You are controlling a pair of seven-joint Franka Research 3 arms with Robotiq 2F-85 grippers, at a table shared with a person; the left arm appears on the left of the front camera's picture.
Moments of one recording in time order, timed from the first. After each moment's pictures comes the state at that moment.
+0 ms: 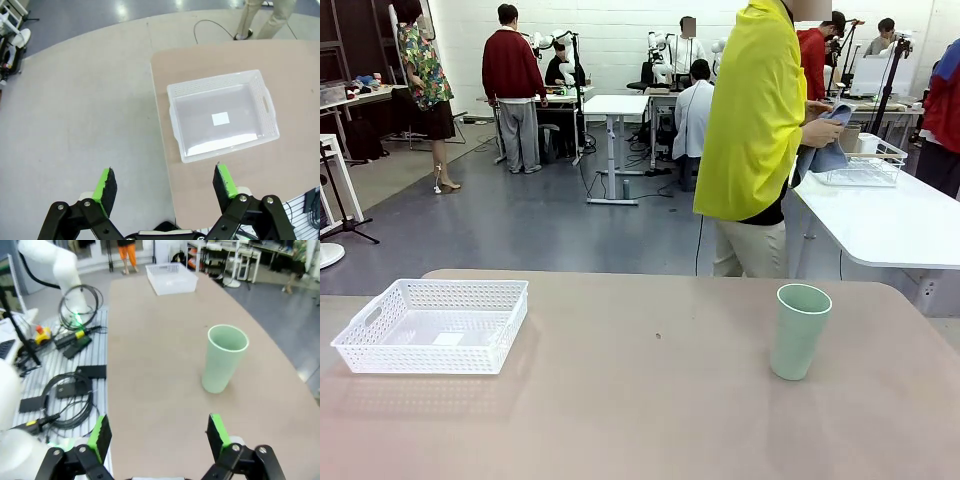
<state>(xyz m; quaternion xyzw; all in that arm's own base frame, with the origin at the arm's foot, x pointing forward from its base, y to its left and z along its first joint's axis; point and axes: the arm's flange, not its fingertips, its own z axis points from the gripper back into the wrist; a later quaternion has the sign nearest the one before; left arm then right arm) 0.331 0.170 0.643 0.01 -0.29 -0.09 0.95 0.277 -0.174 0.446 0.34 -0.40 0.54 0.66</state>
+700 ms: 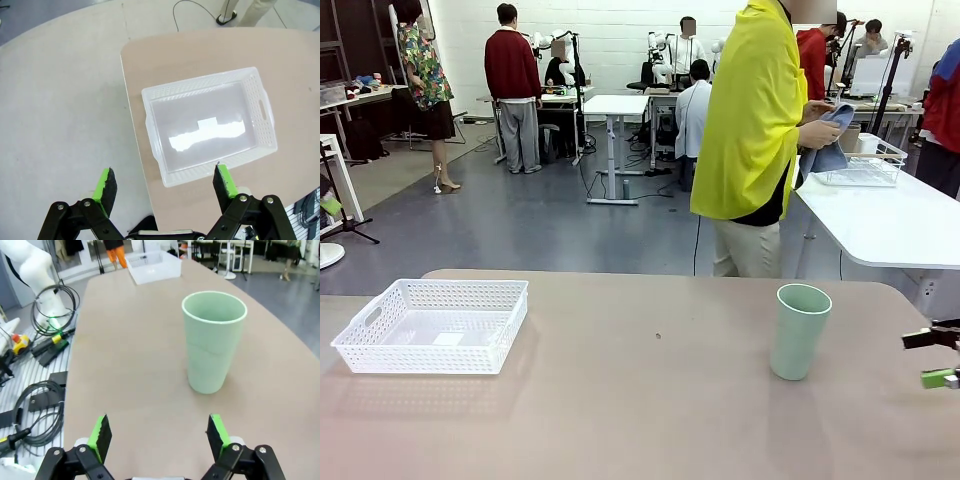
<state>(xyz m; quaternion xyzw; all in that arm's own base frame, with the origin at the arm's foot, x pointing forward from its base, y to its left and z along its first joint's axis) 0.421 0.154 0.569 -0.04 -0.24 -0.09 0.97 0.348 -0.107 0.335 0.35 -0.38 0.50 0.69</state>
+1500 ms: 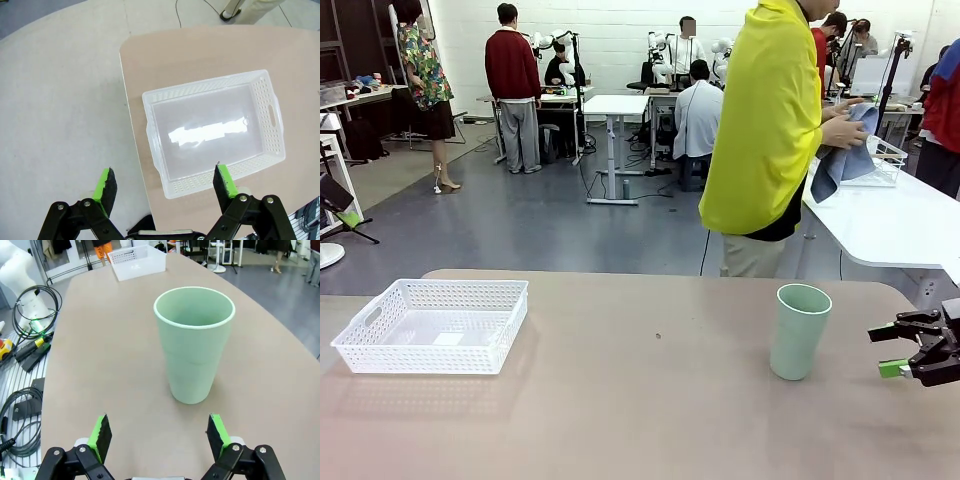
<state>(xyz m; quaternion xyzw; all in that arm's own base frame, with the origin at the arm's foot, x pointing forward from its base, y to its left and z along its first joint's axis) 0.442 0.151 0.545 -0.04 -0.22 -0.09 0.97 0.373 -0.078 0.322 0.33 -0.39 0.49 0.71</state>
